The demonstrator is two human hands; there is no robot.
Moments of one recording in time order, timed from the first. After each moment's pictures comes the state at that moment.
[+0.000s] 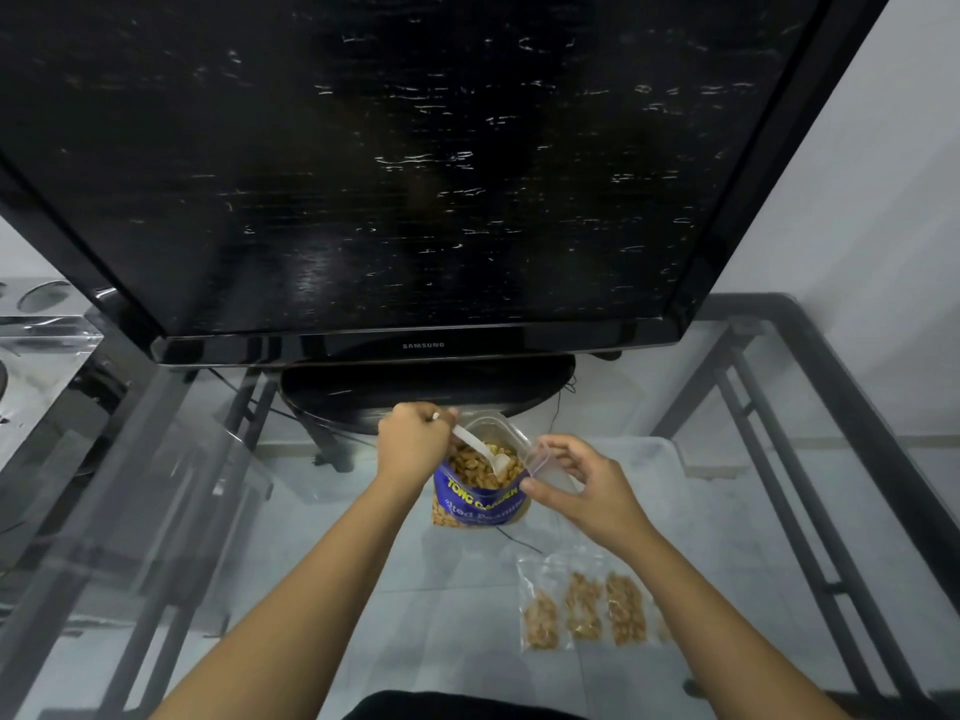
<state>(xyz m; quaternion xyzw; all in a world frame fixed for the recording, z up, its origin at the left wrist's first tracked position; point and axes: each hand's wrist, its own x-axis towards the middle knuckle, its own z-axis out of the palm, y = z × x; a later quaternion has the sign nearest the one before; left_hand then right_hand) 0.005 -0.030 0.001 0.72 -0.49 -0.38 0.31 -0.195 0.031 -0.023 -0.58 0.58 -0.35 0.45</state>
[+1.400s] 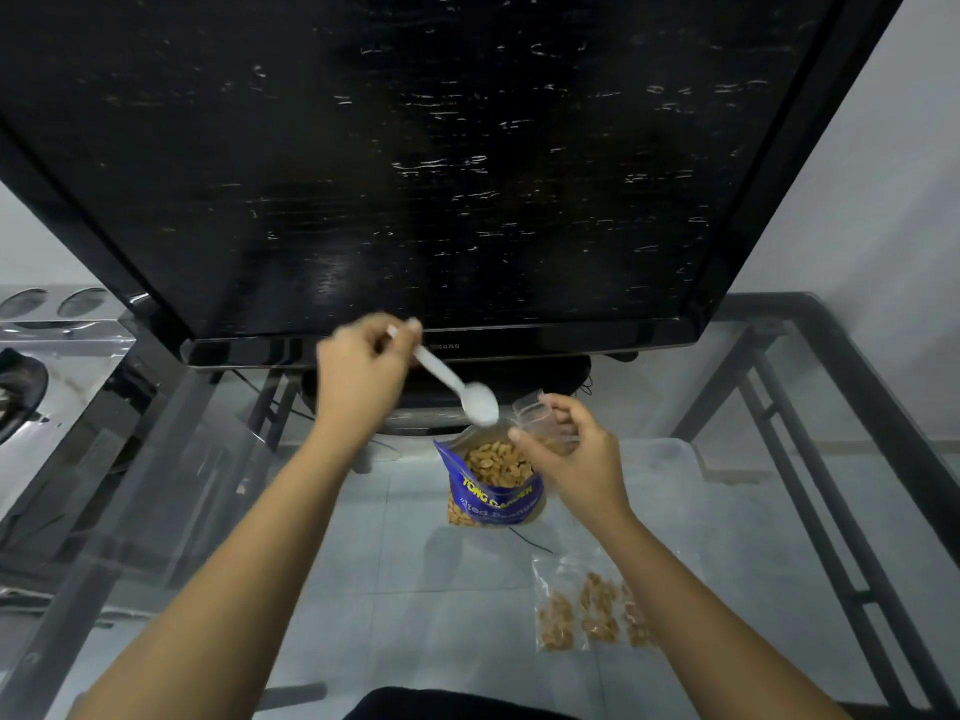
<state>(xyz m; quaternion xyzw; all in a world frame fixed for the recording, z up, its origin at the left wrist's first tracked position) 0.046 -0.037 0.091 0.64 -0.60 -0.20 0.43 -0.157 0.016 0.001 -0.53 0.61 -0.46 0.37</state>
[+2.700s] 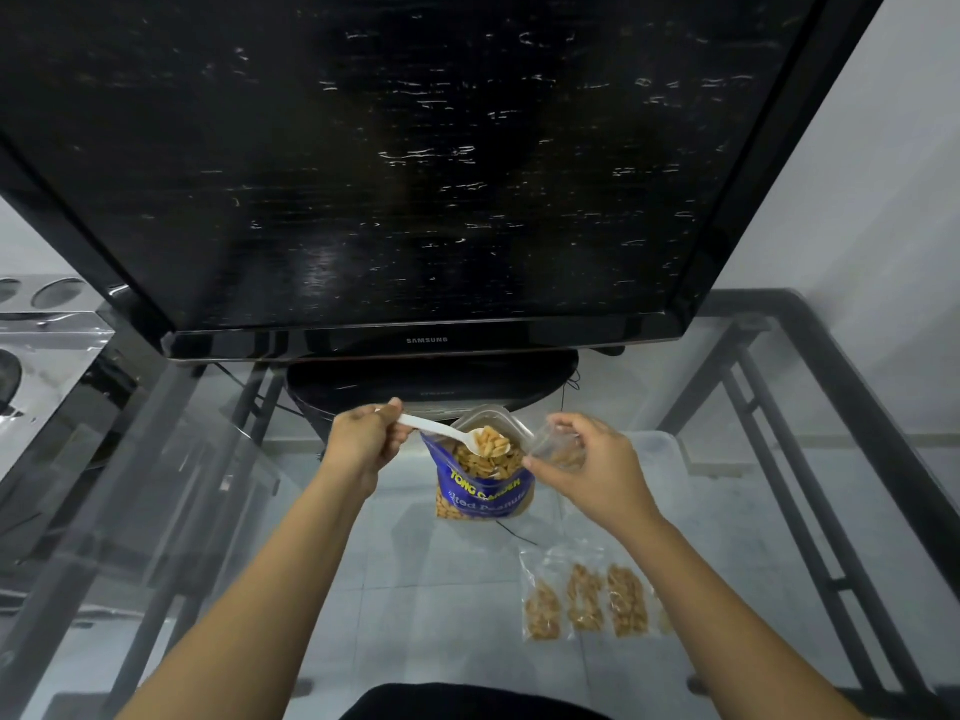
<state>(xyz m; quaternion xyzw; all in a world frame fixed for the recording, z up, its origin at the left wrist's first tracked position) 0.054 -0.035 -0.008 0.68 -0.23 -0.55 0.42 -0.191 0.026 -0.004 -0.62 0.66 -0.32 0.29</state>
